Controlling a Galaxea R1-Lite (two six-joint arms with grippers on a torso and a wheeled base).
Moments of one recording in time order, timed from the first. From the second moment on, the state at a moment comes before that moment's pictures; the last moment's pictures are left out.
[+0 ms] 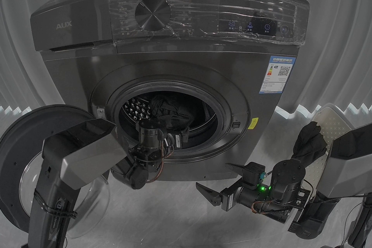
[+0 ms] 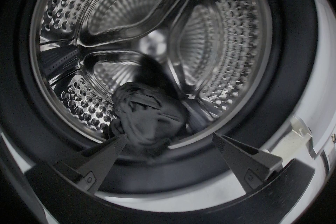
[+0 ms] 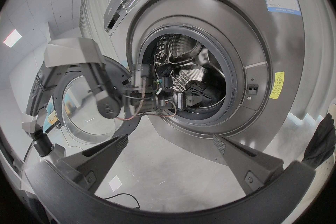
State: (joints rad) left arm -0.50 2.53 -1.24 -1.11 0.22 -0.14; right arm 0.80 2.10 -0.35 -1.55 -0.07 0.13
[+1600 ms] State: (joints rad) left arm -0.69 1.61 -0.08 -1.54 0.45 -0.11; right arm 0.54 1.45 -0.02 -1.45 -0.17 0.10
